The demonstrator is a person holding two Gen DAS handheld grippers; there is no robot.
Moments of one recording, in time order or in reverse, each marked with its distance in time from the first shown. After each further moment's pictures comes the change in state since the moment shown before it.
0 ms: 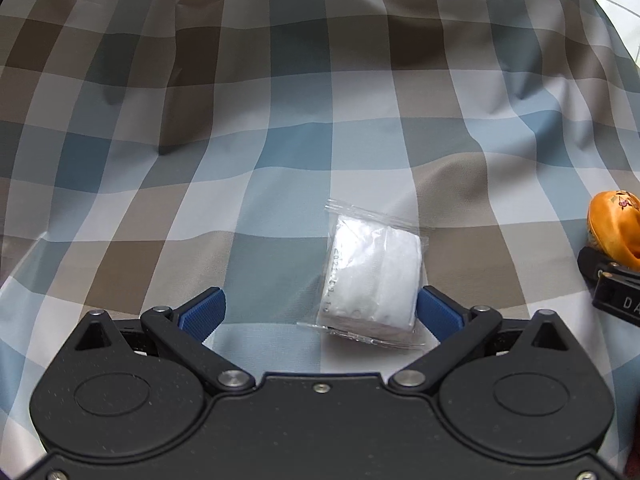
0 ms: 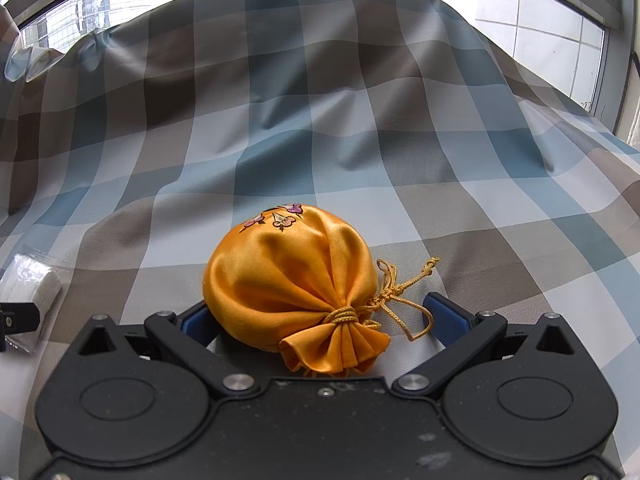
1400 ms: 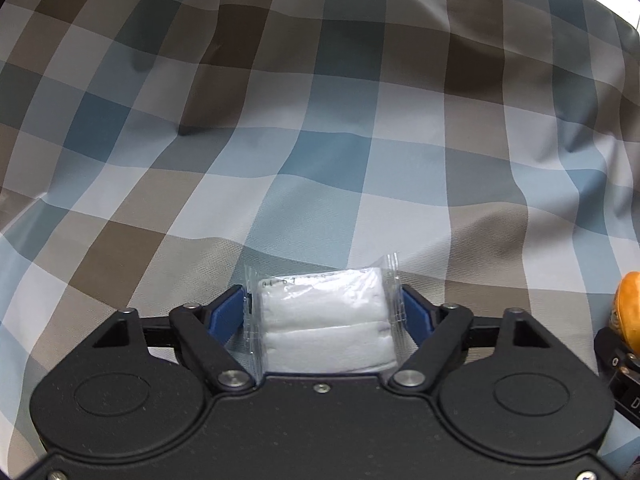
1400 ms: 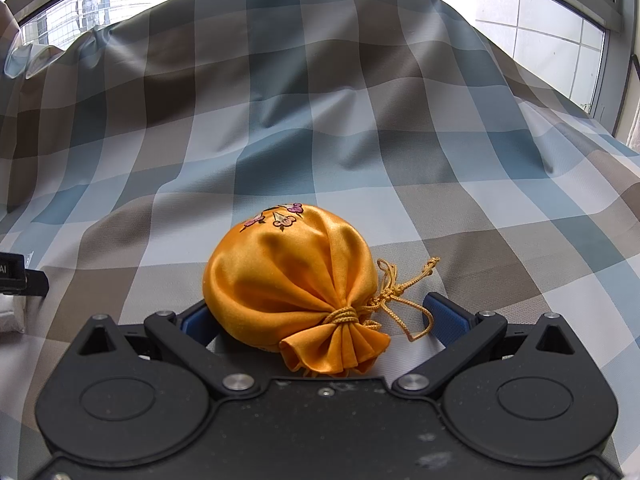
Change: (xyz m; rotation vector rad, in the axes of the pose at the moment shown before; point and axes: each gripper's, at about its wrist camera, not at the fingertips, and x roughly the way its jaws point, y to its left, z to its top) left arm 0.023 0.009 0.017 -0.192 -0.004 0.025; right arm 0.000 0.000 0.000 -0.002 0.001 -0.001
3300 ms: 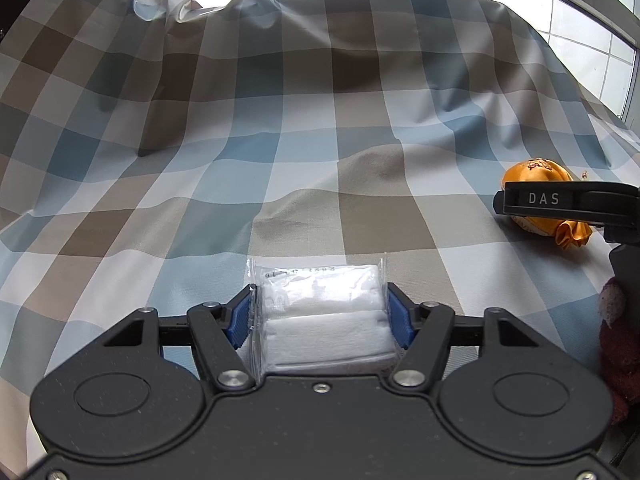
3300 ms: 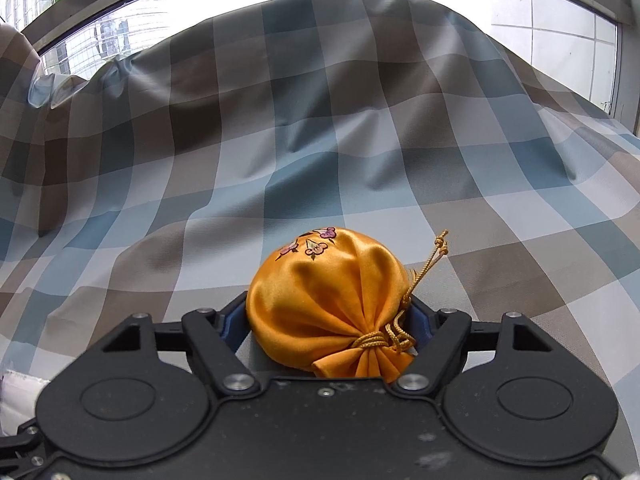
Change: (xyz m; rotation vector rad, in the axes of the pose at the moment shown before) left arm -0.057 -0.015 -0.086 0.181 -0.182 -0.137; right arm -0.007 -0.003 0.004 0.025 -0.052 0.098
